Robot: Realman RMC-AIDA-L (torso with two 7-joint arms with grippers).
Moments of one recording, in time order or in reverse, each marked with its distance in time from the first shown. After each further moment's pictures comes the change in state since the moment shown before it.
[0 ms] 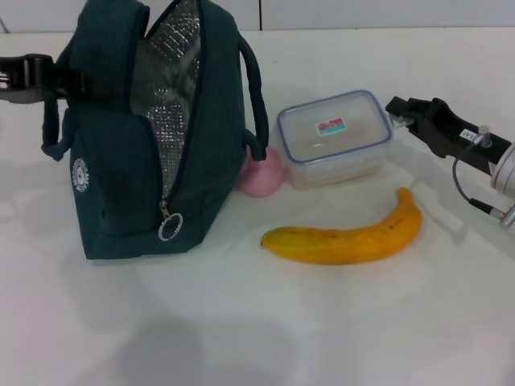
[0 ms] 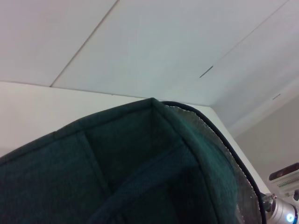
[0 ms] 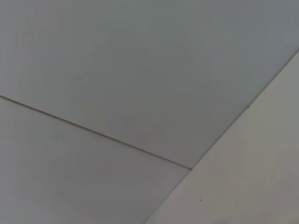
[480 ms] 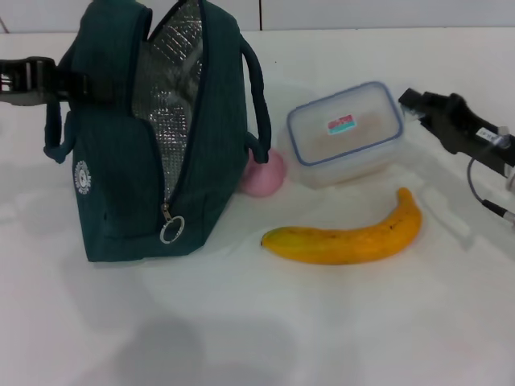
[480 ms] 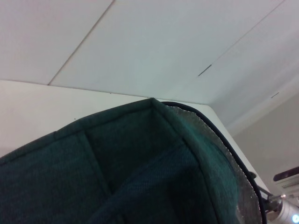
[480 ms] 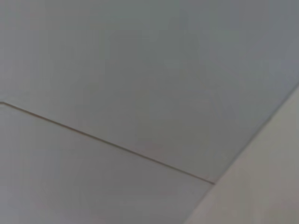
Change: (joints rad) left arm 0.000 -0.003 0.000 -0.003 0.001 0.003 0.004; right arm -0.053 0.000 0.009 -0.028 0.035 -0.079 -0.024
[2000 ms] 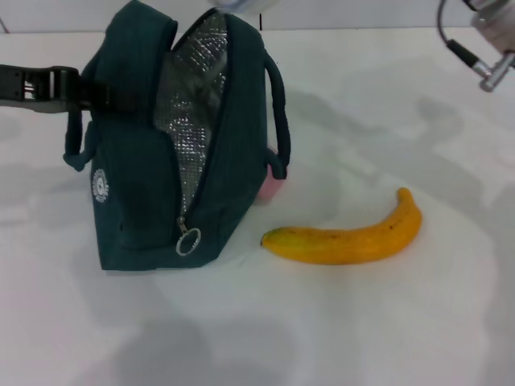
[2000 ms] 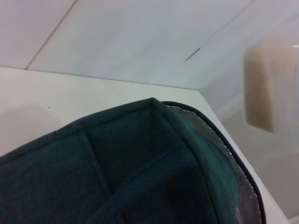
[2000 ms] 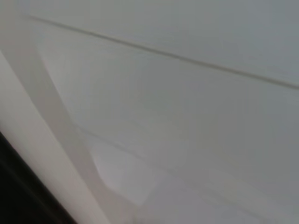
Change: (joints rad) left arm -0.014 -0.015 0.046 -0.009 -0.005 0.004 -0.001; right arm 0.229 0.000 -0.252 -0.102 0.457 -0.428 0.087
